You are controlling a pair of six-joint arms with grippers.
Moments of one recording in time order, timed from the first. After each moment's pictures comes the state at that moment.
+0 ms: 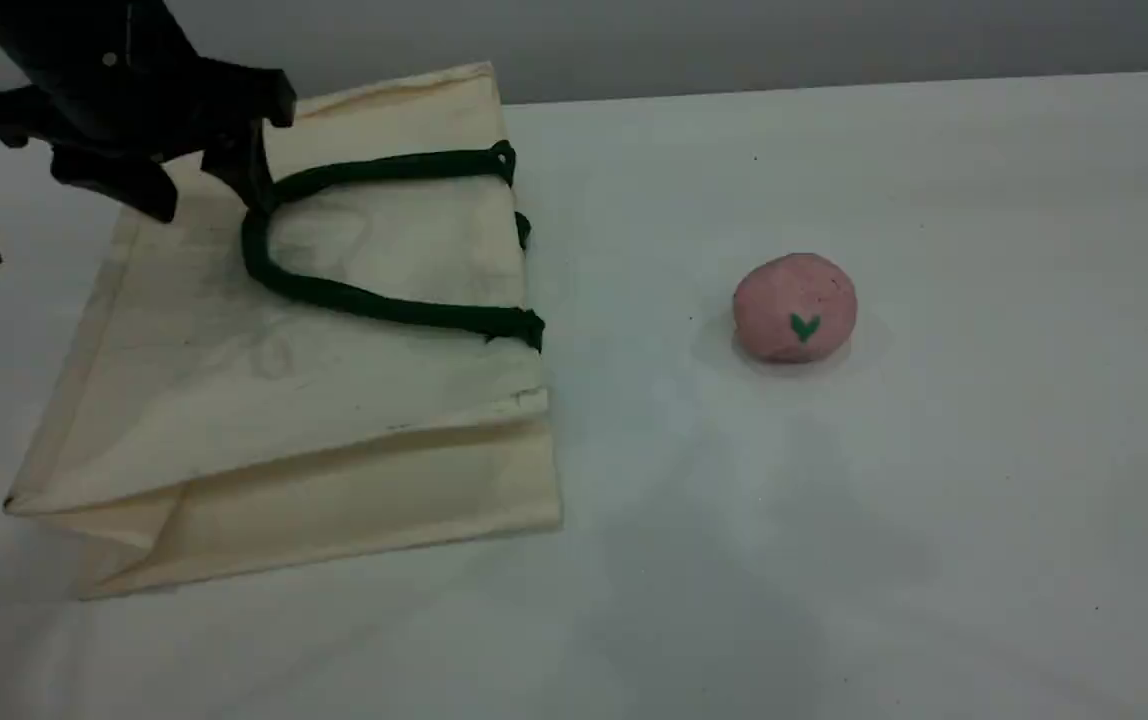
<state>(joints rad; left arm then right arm) -0.20 2.01 -1.23 0.10 0.44 -0.28 0.03 0.97 -0.76 0.32 0.29 -0.35</state>
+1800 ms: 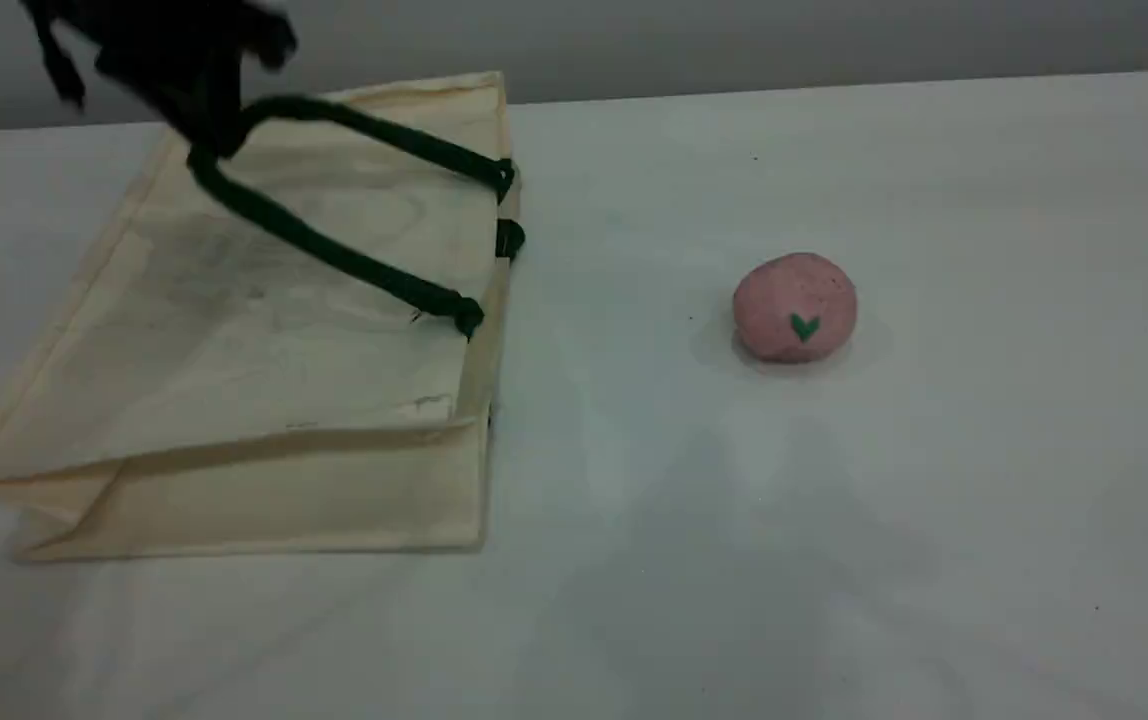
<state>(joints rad) -0.20 2.11 -1.63 0.01 0.92 0.17 0.03 0.97 -0.76 0.32 0.29 -0.35</state>
